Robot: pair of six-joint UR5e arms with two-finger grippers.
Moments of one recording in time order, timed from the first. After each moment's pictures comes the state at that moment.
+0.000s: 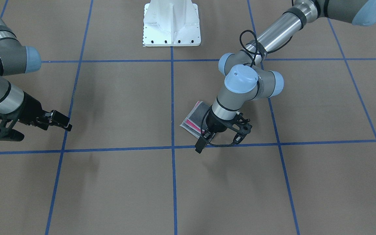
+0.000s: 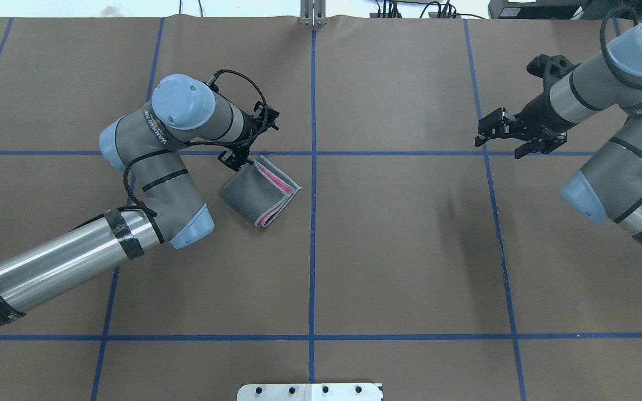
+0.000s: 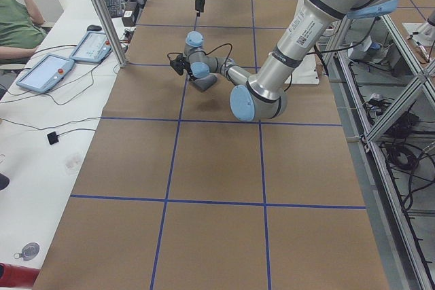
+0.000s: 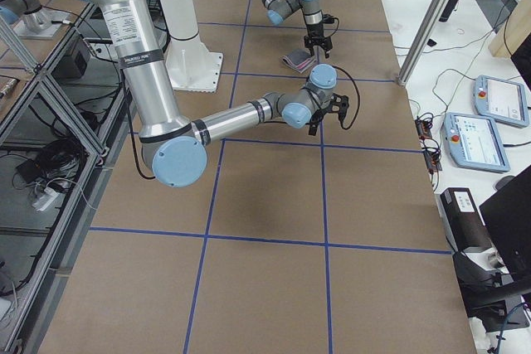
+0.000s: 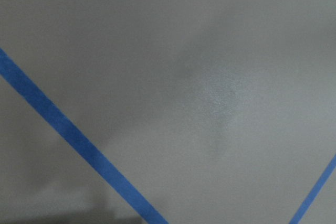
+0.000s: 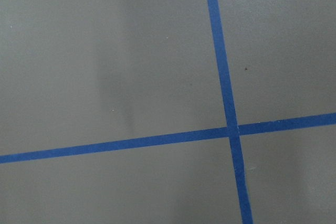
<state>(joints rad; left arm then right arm) -0.67 -2.32 -1.22 -2.24 -1.86 -2.06 0.97 -1.27 1.58 -1.09 2.31 1.12</state>
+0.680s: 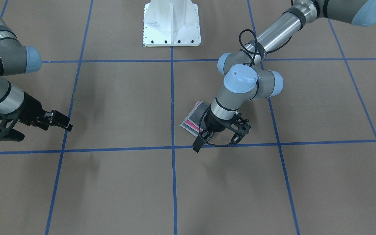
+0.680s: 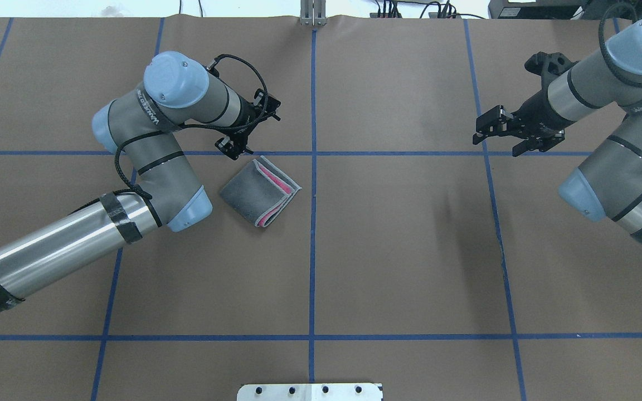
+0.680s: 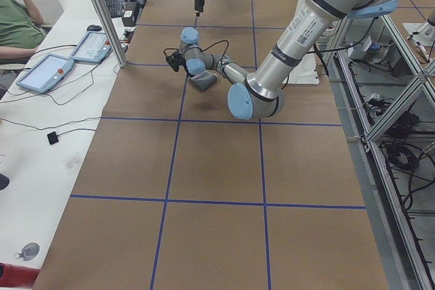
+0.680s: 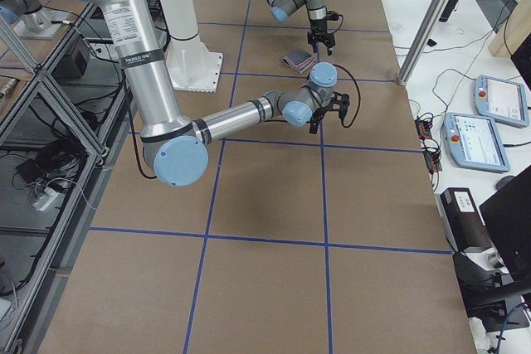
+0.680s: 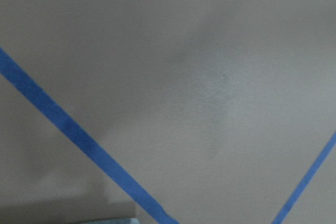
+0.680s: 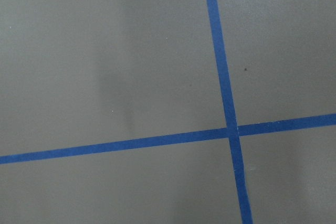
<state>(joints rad) -0.73 -2.34 -1.22 -2.23 -1.96 -1.97 0.97 -1.26 1.58 -1.09 2.30 1.12</state>
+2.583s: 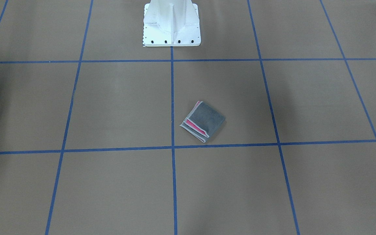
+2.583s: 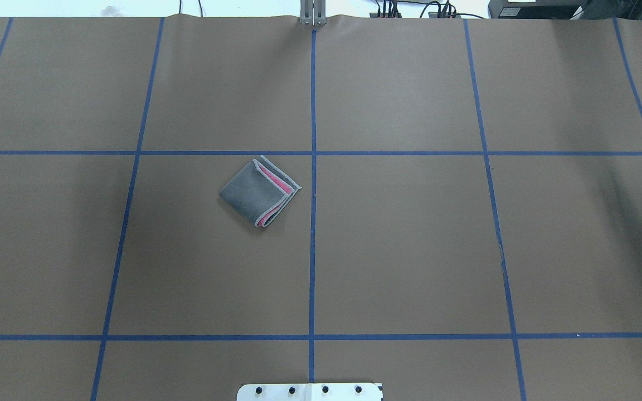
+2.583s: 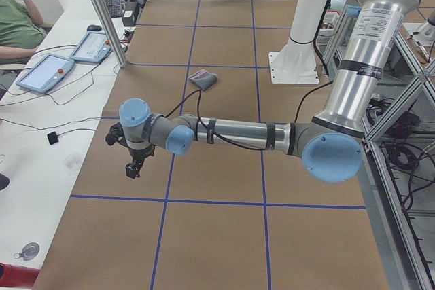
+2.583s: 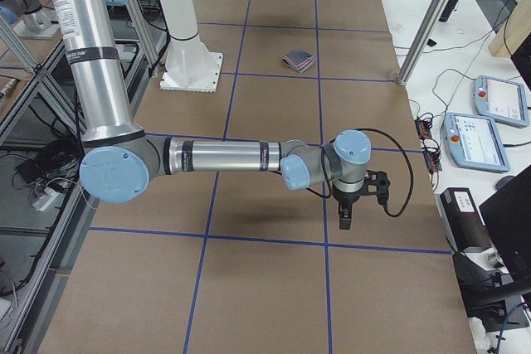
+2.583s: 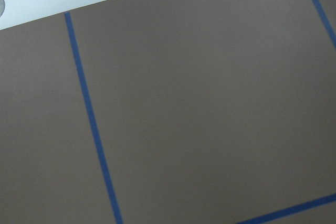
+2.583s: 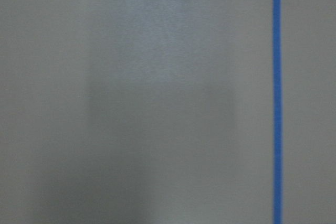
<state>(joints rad) -1.47 -1.81 -1.35 -1.87 -2.31 0.07 1.47 -1.39 1.43 -1.34 2.27 0.36</state>
